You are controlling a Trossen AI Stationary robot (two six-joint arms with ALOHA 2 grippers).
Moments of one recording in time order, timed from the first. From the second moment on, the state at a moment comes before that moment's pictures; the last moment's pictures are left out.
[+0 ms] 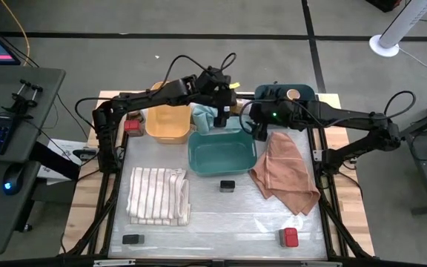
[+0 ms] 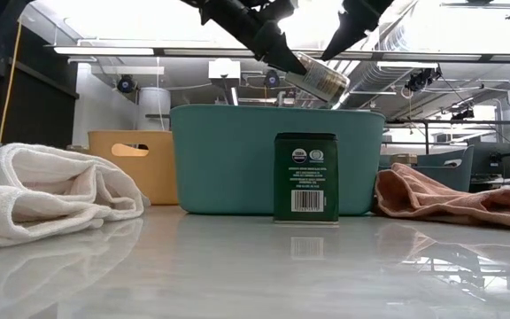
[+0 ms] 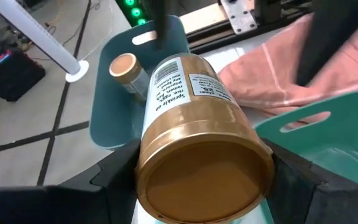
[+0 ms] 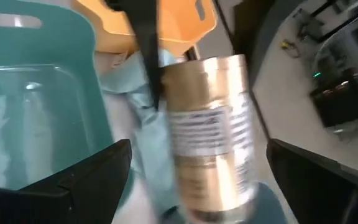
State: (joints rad) left arm 0.35 1.90 1.79 -0.50 0.14 0.56; right arm -0.16 1.31 1.31 -0.73 0.42 -0.28
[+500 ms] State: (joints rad) left arm 0.31 1.90 1.79 -0.50 0.15 0.60; right arm -0.20 1.31 1.31 -0.73 0.37 -0.35
